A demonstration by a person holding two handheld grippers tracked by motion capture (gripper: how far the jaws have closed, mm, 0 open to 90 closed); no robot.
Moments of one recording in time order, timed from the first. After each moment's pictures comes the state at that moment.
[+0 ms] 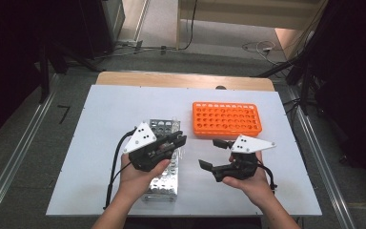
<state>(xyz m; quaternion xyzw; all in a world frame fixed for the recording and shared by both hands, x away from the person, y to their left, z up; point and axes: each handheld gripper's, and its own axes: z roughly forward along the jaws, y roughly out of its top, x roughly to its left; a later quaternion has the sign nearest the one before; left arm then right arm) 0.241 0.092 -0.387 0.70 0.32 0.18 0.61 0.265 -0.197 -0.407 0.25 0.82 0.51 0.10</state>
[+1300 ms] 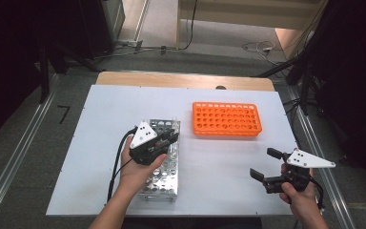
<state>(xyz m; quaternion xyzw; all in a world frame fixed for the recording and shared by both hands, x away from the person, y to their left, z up) 0.269 0.094 -0.430 0.72 0.36 0.20 0.55 0.249 -0.325 -0.428 0.33 0.79 0.50 0.15</state>
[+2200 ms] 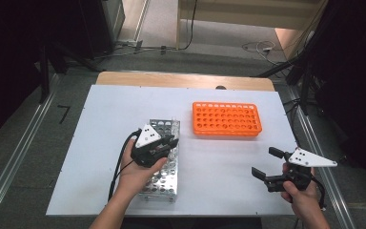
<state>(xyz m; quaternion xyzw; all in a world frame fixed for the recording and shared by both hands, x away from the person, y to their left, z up) 0.270 0.091 -0.436 0.75 0.38 0.18 0.51 0.252 -0.329 -0.429 0.33 0.78 0.50 0.16</state>
